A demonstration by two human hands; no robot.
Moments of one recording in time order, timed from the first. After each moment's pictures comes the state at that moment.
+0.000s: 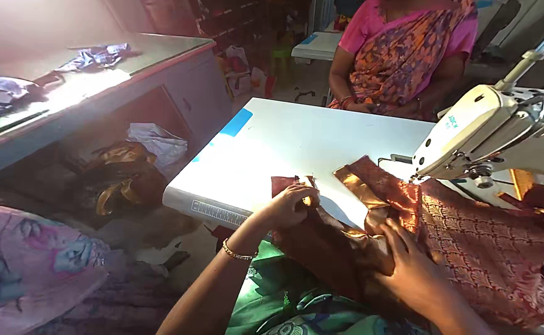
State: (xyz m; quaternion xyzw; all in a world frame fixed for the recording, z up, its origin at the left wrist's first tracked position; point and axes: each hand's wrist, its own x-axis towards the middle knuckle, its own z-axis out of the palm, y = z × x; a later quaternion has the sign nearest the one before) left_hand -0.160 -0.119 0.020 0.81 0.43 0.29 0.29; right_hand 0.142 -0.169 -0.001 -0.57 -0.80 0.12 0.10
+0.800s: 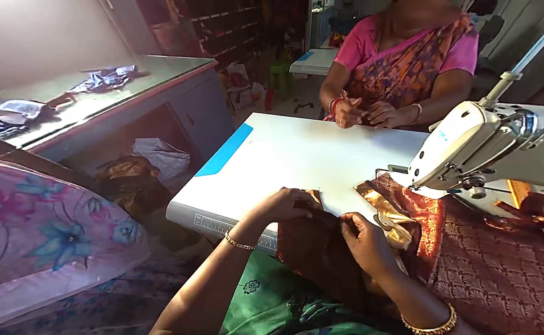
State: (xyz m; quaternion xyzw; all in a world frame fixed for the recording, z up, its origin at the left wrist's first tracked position) left_hand -0.180 -0.073 0.018 0.83 0.40 0.25 0.30; right_hand 0.067 -0.121 -0.005 -0.51 -0.74 0.26 0.35
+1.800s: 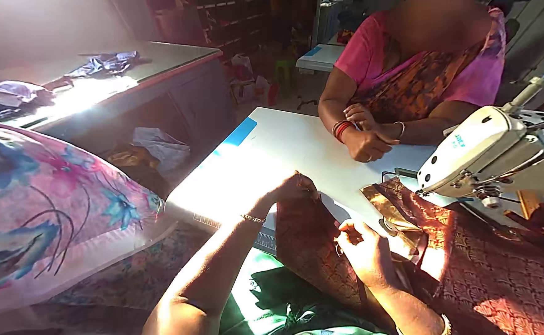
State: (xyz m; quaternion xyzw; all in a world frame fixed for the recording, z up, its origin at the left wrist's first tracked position) left_hand -0.184 -0.020 0.002 0.78 0.38 0.29 0.40; right_hand 0.055 -0.126 -0.022 -0.49 -0.74 0.17 0.43
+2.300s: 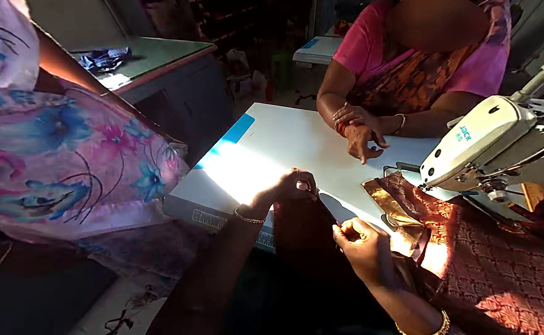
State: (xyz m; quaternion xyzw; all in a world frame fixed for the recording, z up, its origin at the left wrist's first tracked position) left_hand -0.191 -0.018 -0.006 0.82 0.32 0.34 0.34; right_hand 0.046 -0.127 -0.027 -0.49 -0.74 0.13 0.44
